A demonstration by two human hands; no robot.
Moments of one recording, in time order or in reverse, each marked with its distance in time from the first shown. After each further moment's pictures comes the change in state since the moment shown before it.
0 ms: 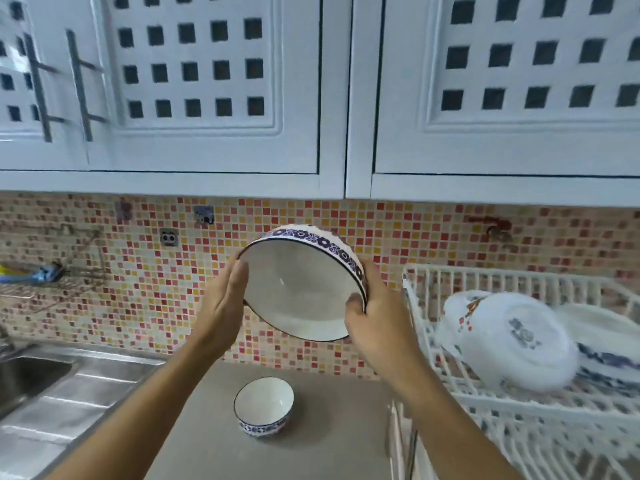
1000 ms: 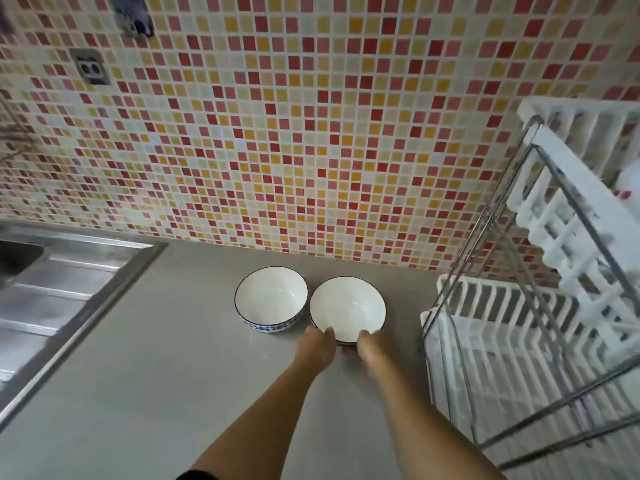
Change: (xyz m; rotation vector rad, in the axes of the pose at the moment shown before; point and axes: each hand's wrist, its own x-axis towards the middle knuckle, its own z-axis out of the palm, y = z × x) left_hand -0.109 -0.349 0.145 0.485 -0.424 -1.118; right_hand -0.027 0.297 0.238 0.169 -0.197 1.253
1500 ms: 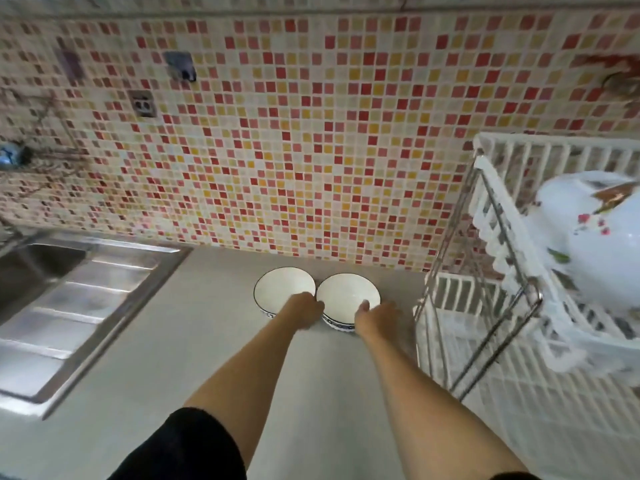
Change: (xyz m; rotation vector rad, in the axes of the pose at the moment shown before) left_hand -0.064 0.039 -0.089 0.394 -0.032 0.123; right_hand -0.080 -0.030 -0.026 -0.327 0.308 -0.212
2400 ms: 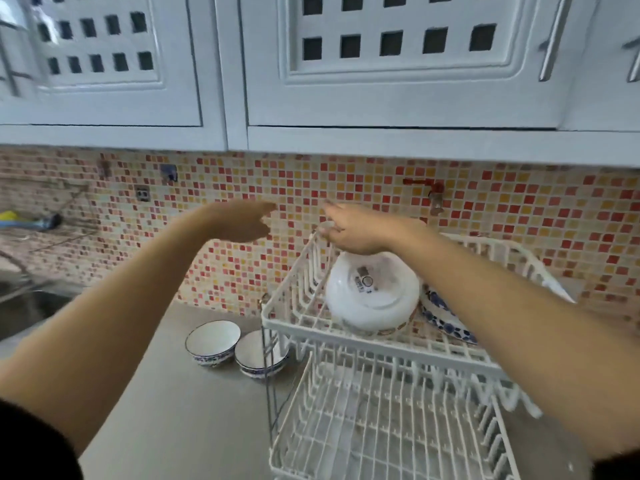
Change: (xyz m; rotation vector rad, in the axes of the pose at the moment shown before) left_hand -0.246 0.260 -0.123 0.438 0.484 0.355; right_hand -0.022 -0.029 -0.401 -0.681 -0.104 -1.242
